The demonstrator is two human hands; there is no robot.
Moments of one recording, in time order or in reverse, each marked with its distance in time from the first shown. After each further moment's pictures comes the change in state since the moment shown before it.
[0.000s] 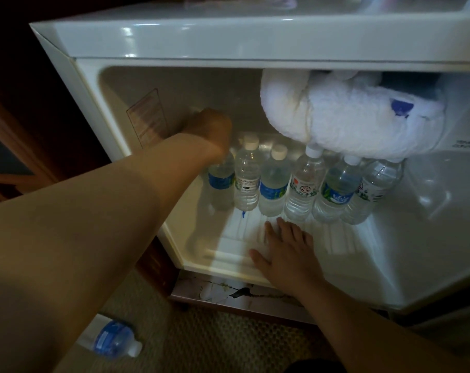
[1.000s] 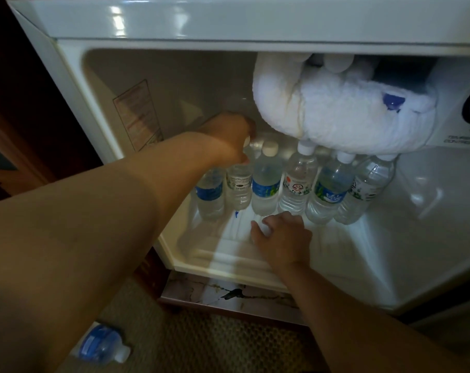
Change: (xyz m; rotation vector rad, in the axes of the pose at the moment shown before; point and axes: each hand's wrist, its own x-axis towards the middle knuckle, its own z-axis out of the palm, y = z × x) left_hand 0.001 0.023 0.011 -0.185 0.064 0.219; right_hand 0.035 -0.001 -0.002 0.147 0.274 0.232
